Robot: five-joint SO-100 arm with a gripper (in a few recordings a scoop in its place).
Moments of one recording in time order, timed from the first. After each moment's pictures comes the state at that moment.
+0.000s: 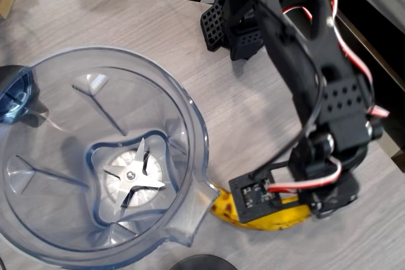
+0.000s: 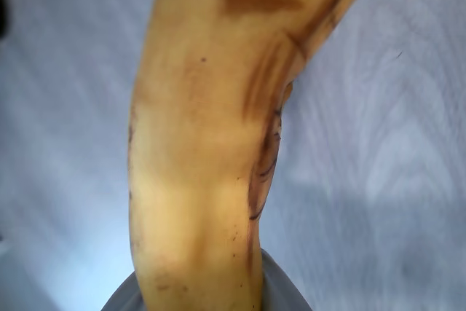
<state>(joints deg) -35.1 82.2 83.3 62.5 9.7</state>
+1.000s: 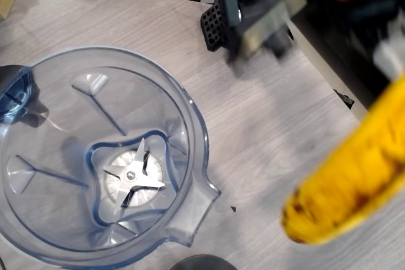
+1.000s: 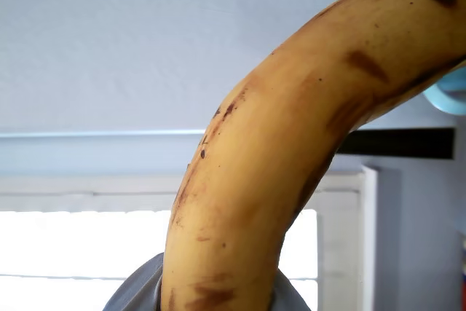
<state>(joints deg) -30.5 138.3 83.4 43.2 5.1</state>
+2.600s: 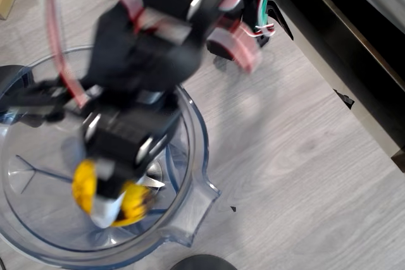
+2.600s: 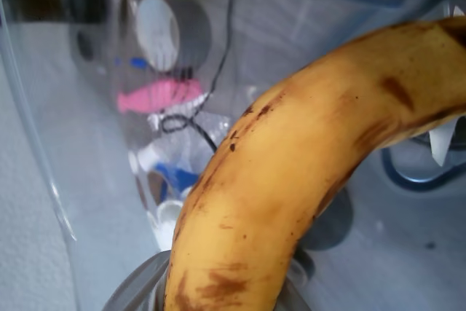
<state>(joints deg) 9.1 85.3 46.2 79.4 5.2</state>
